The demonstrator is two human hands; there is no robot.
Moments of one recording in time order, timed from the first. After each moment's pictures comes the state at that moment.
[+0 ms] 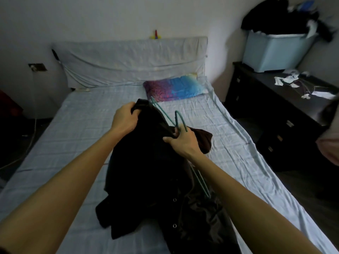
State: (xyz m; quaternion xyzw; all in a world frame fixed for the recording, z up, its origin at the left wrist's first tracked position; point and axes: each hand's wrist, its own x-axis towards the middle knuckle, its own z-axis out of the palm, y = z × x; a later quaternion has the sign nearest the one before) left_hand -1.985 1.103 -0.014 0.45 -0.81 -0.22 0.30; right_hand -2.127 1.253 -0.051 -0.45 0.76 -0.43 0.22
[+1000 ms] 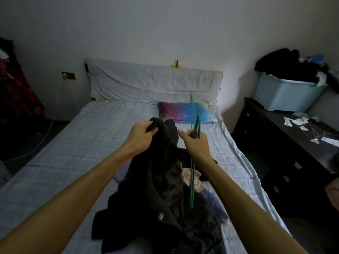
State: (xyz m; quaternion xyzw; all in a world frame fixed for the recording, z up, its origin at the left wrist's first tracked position) left_hand -1.951 1.177 0.027 0.39 -0.76 -0.35 0.39; right_hand -2.115 1.243 -0.003 -0.39 0.67 -0.60 0.20
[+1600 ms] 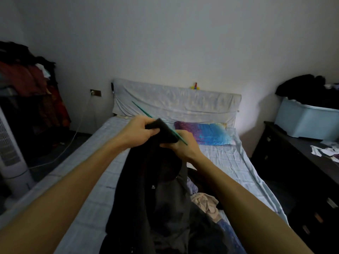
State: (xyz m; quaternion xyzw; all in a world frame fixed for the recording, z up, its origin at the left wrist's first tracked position) left_hand -1.877 1.133 0.103 0.37 -0.81 -0.26 0.37; right_hand -2.054 1.169 0.062 -0.67 0.63 -0.38 0.11
